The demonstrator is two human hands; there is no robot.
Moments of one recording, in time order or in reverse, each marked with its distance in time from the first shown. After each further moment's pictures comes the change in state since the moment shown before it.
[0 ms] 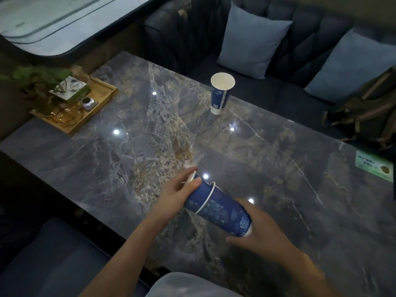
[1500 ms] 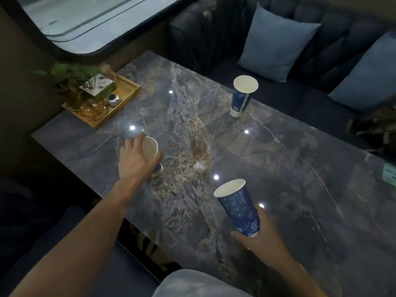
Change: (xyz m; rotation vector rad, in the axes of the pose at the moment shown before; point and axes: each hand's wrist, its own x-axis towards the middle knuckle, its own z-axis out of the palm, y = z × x) left_hand 0.073 -0.005 -0.126 0.927 0.536 0.065; right_hand 0.010 0.030 0.047 0.365 0.111 0.158
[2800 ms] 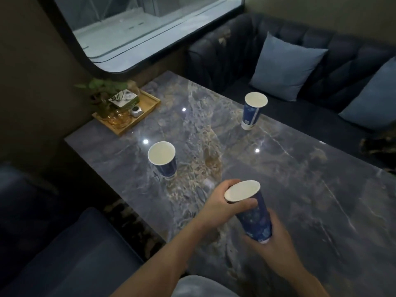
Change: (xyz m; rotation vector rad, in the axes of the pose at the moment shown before) left_hand -0.148 0.104 0.030 -0.956 -0.629 0.044; right_hand -0.024 -0.036 0.004 -0.109 -0.017 -0.117
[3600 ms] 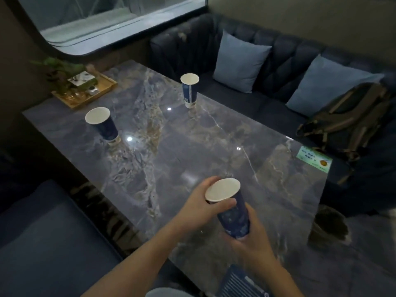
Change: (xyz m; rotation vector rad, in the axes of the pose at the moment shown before) left_hand -0.102 -0.006 0.255 0.109 0.027 0.051; right_hand -0.156 0.147 -0.162 0.120 0.077 -0.040
